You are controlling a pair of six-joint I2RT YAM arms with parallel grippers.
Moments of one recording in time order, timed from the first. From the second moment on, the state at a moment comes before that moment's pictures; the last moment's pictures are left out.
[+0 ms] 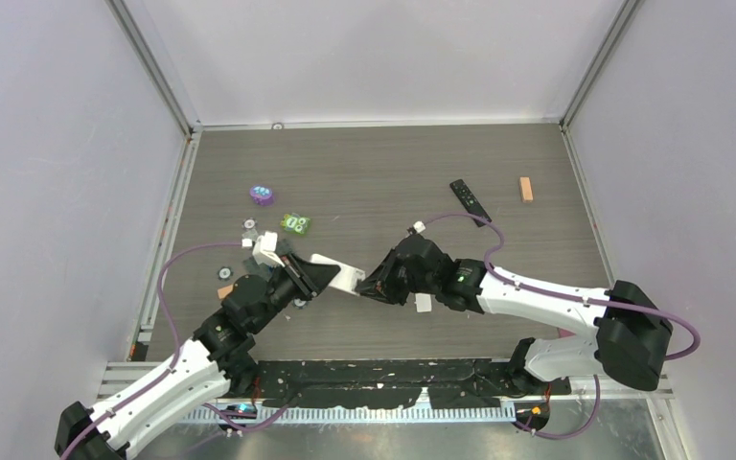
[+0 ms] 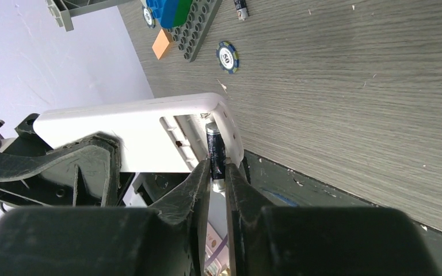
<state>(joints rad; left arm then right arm) -0.76 0.50 0.24 0.14 -0.09 -0.94 1.00 1.28 0.76 -0.15 -0.06 1.47</state>
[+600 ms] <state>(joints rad) -0.76 0.53 0.24 0.14 -0.08 -0.98 0.94 1.34 0.76 -0.12 -0.09 1.49</state>
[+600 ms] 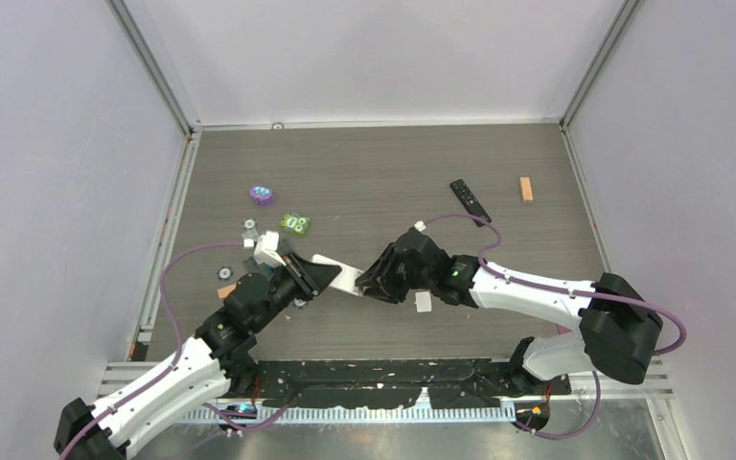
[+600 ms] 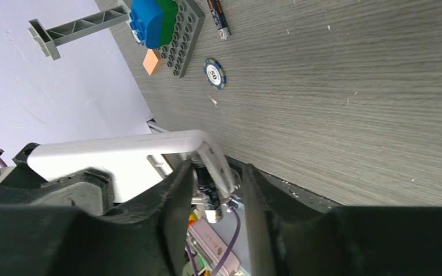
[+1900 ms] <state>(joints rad) -0.76 0.61 0.47 -0.15 0.11 -1.02 0.94 1.03 0.81 -0.20 -0.23 0.69</state>
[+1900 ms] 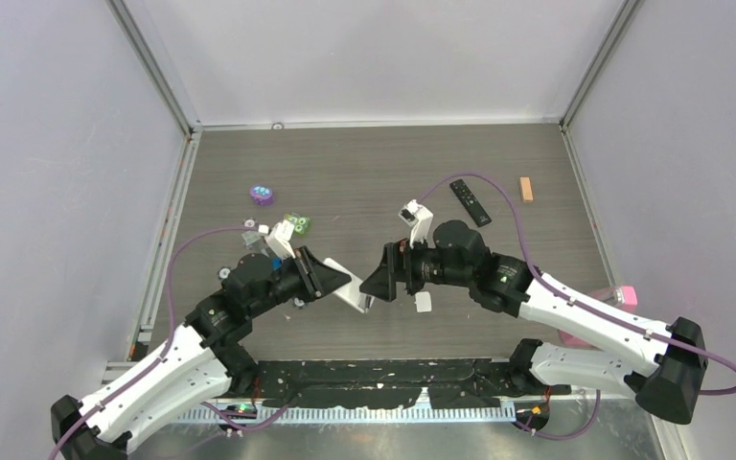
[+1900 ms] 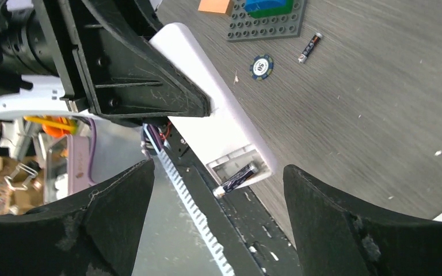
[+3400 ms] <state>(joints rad) -0.75 0.87 0.70 -0.31 0.43 -0.94 1.01 1.02 0.70 -0.08 -0.52 0.41</state>
